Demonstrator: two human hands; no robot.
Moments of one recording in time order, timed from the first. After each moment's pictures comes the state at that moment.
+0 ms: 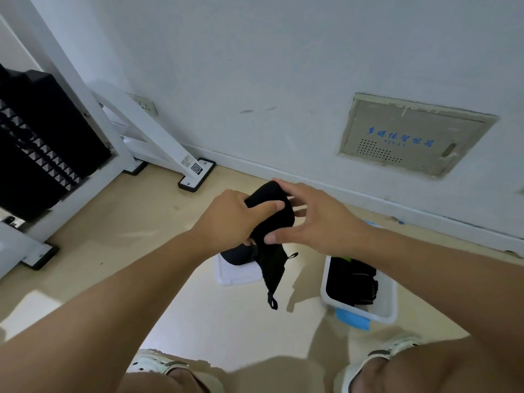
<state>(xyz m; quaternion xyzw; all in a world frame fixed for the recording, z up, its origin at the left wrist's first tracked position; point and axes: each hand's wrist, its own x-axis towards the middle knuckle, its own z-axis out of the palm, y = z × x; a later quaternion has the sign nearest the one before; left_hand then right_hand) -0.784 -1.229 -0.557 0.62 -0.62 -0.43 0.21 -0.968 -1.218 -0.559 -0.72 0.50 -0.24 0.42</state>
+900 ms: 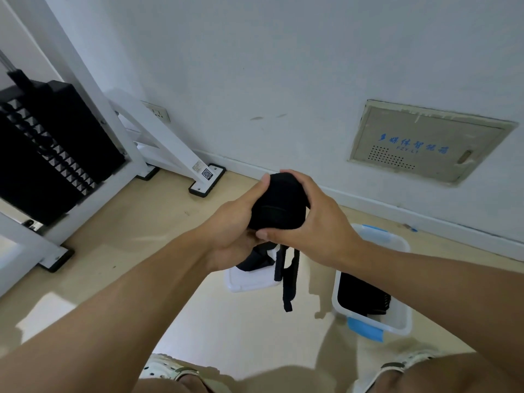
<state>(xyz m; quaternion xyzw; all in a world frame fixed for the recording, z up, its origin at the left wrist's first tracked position) -0.777 -1.224 -0.543 0.49 -0.36 -0.72 0.33 -0.939 -1.220 -0.572 -0.69 0.52 -0.36 0.36</state>
